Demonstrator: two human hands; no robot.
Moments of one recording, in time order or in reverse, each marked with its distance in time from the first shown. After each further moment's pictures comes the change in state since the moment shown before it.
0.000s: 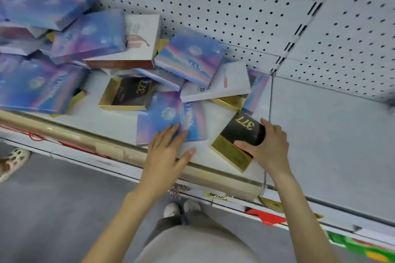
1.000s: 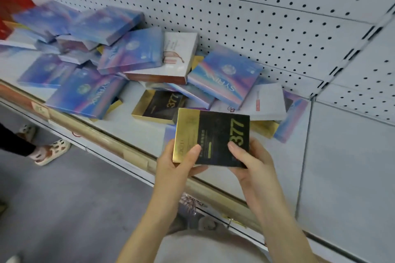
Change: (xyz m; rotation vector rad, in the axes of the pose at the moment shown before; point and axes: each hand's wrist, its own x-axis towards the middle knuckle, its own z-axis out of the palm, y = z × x) left_hand -0.001 0.055 -0.062 -1.159 0.299 -0.542; right_hand -0.038 -0.110 0.009 1.272 -0.390 0.144
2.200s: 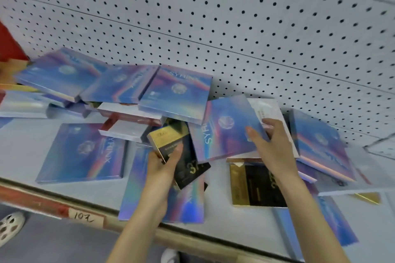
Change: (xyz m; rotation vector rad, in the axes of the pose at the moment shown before) left_hand 0.279 0.103 -0.243 -0.172 -0.134 -0.232; right_hand 0.168 -0.020 0.279 -0.896 0.508 -0.308
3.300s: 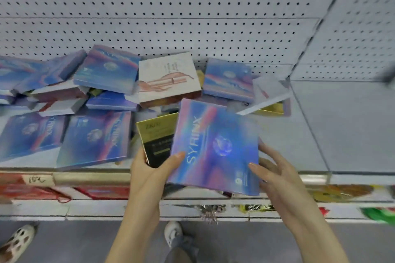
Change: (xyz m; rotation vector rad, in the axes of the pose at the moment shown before) left_hand -0.193 -0.096 0.097 0.299 -0.103 0.151; right_hand -0.184 0.175 -0.173 0.809 -0.146 0.335
